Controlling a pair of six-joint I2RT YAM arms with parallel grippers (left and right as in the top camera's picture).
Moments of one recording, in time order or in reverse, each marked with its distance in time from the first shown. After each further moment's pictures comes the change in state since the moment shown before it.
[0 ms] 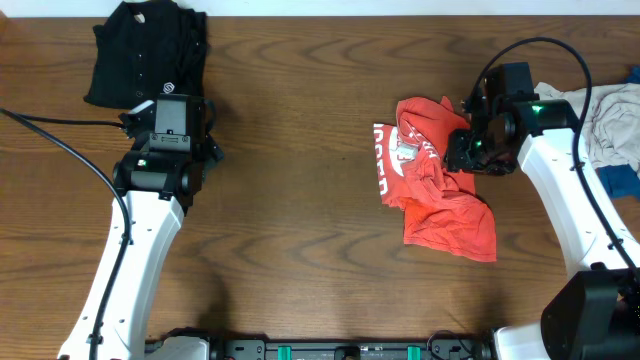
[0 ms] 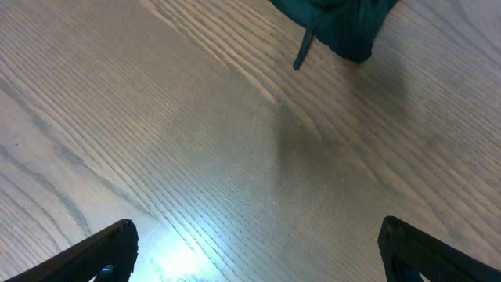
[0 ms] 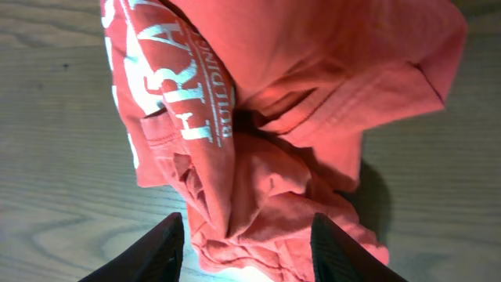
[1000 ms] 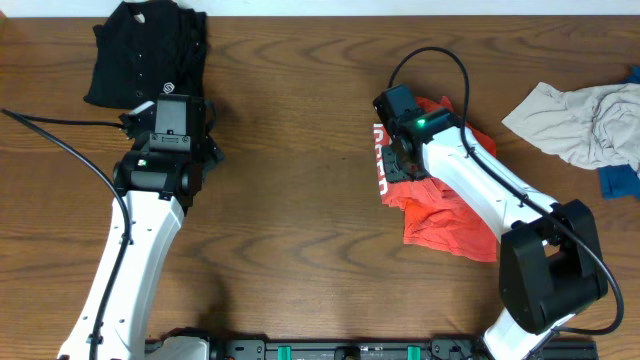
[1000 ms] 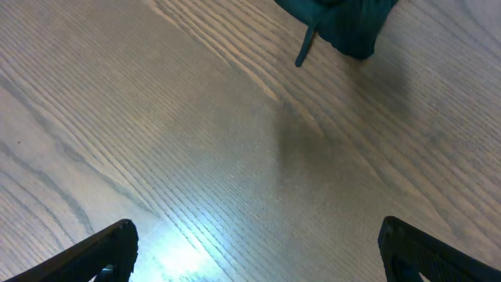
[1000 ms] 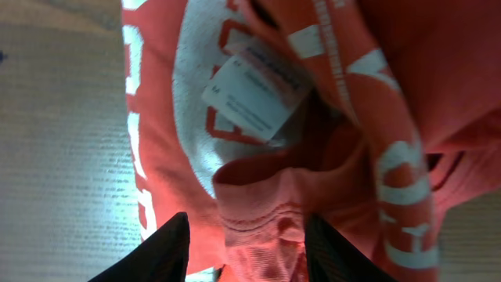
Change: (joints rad) left arm 0.000 0.000 0.000 -0.008 0.000 0.000; right arm 0.362 0.212 0.001 0.151 0.352 0.182
